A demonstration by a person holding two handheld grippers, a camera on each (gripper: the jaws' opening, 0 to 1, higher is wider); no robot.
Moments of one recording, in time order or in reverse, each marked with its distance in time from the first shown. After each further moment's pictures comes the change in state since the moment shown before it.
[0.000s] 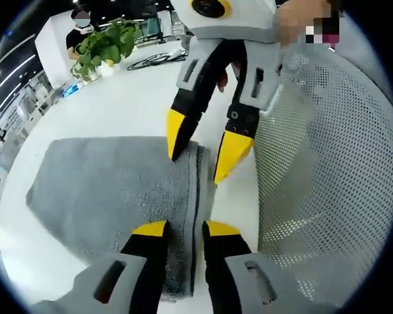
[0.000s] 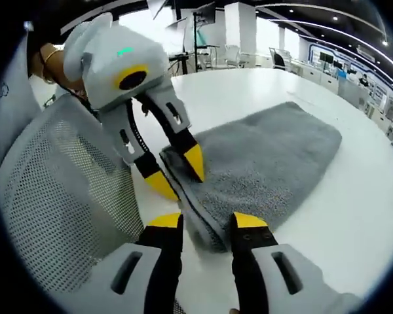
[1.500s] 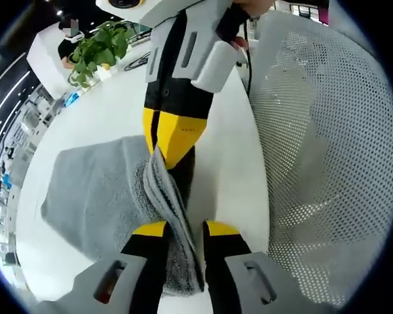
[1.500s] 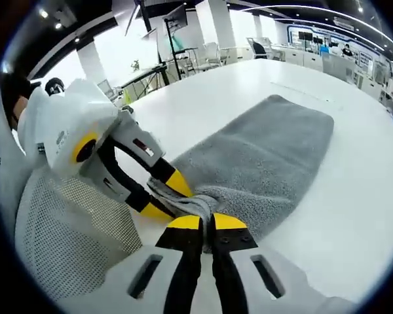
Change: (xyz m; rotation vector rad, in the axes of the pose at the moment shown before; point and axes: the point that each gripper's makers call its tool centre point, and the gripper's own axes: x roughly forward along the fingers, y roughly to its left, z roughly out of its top) left arm -0.006 0.009 -0.002 0.105 0.063 0.104; right arm -0.006 -0.026 0.034 0.273 -0.051 0.009
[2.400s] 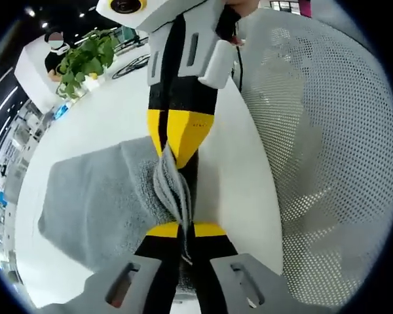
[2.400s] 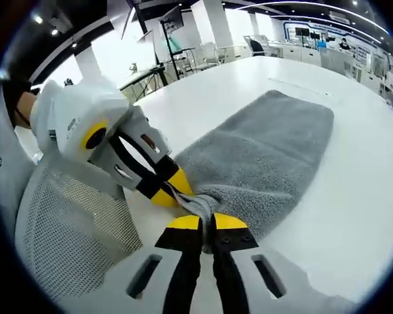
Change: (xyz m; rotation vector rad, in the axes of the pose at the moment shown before) left arm 0.003 0.007 0.003 0.031 -0.046 -0.074; right arm 0.001 -0.001 -0.006 0.020 -0.001 0.003
